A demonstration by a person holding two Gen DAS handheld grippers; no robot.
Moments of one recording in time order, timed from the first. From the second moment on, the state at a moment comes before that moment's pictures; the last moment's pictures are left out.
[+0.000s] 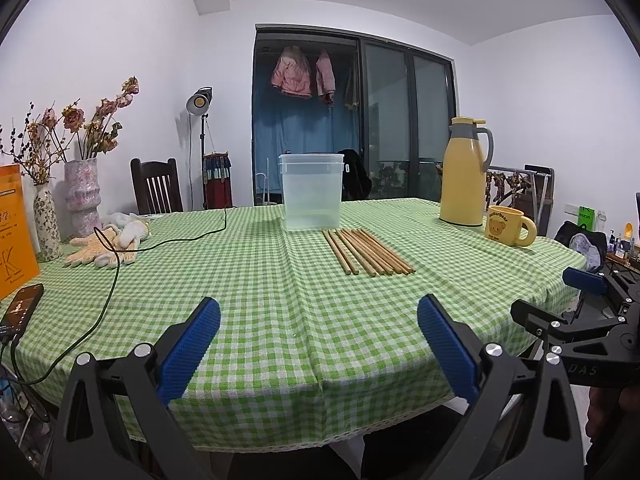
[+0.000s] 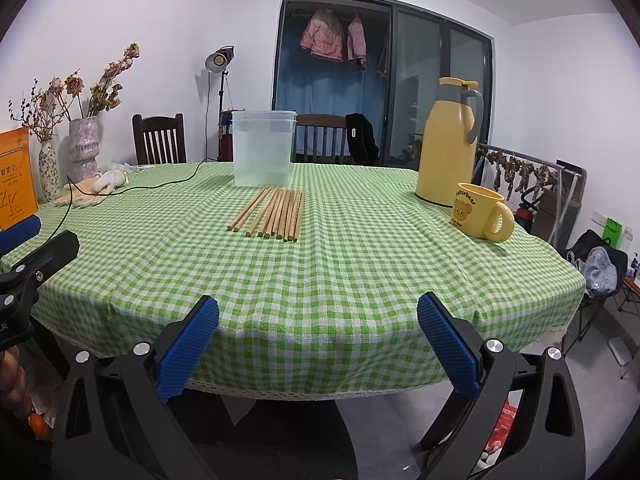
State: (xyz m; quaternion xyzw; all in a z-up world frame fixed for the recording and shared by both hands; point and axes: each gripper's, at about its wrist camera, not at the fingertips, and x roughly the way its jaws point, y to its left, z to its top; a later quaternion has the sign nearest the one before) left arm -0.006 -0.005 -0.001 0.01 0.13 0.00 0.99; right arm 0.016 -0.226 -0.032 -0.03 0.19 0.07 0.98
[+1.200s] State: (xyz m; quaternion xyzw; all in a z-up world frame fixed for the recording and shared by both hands) left arm -0.004 -0.004 -0.003 0.01 0.14 0.00 0.99; right arm 0.017 -0.228 -0.031 -0.03 0.20 0.07 0.98
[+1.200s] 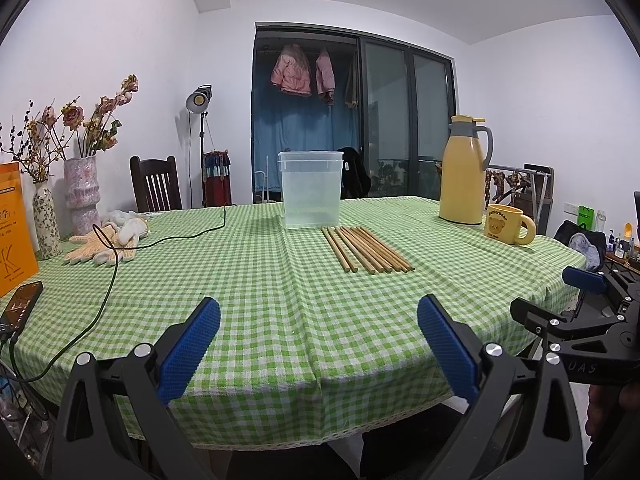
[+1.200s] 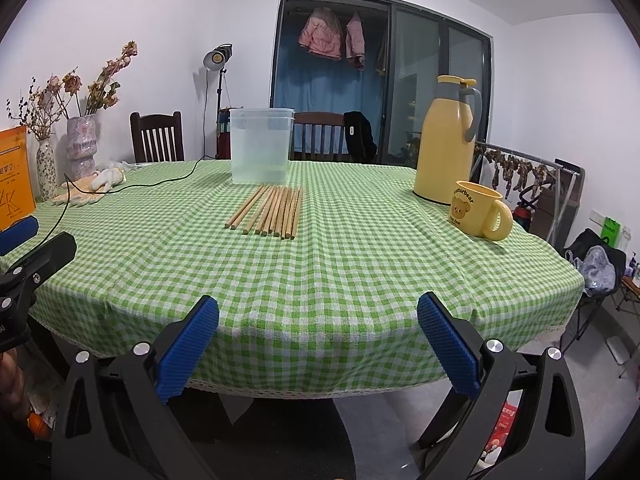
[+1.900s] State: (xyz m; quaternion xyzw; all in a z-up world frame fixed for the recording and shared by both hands) left arm -0.002 -0.004 -0.005 0.01 0.14 0.00 0.99; right arm 0.017 -0.227 -0.031 -0.03 0.20 0.08 0.98
